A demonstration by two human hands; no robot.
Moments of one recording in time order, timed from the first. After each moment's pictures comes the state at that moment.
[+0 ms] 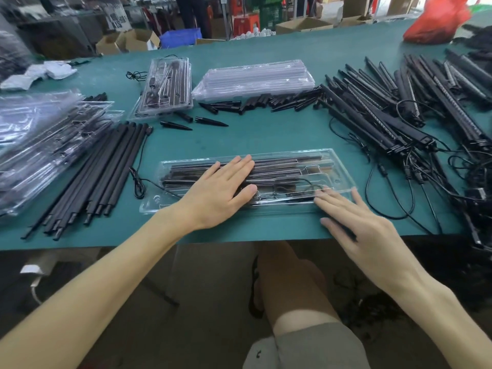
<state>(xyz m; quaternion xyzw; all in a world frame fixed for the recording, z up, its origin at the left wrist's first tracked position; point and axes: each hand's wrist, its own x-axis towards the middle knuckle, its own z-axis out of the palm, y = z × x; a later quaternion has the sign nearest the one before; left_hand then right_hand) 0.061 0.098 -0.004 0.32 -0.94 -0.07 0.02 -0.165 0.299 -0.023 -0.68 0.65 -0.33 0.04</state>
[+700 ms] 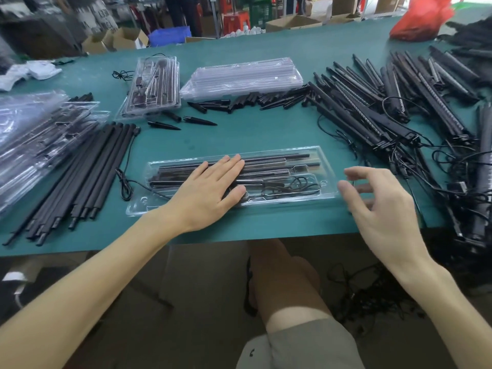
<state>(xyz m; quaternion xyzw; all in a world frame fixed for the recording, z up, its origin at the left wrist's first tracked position) 0.059 0.100 -0.006 0.33 -0.94 -0.04 0.02 -0.184 0.296 -0.004 -0.49 0.73 -0.47 0.04</state>
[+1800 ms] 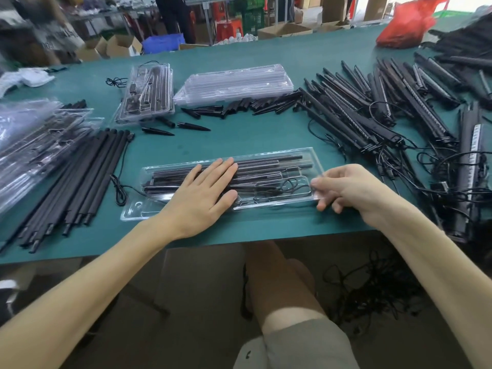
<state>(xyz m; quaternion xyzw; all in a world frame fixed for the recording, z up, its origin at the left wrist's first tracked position) 0.059 0.105 -0.006 0.32 -0.95 -0.02 0.04 -0.221 0.246 0.011 -0.38 0.68 -0.46 0.43</state>
